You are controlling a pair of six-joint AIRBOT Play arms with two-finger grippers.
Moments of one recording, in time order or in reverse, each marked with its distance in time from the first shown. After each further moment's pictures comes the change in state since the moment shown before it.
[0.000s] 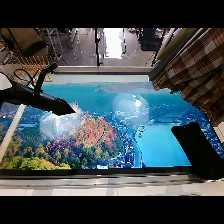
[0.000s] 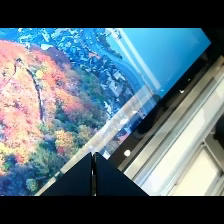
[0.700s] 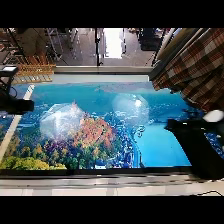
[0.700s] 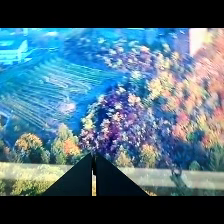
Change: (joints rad) left arm 0.105 0.074 0.002 0.787 0.033 -0.394; right arm 1.147 0.075 0.048 0.057 -0.192 0.009
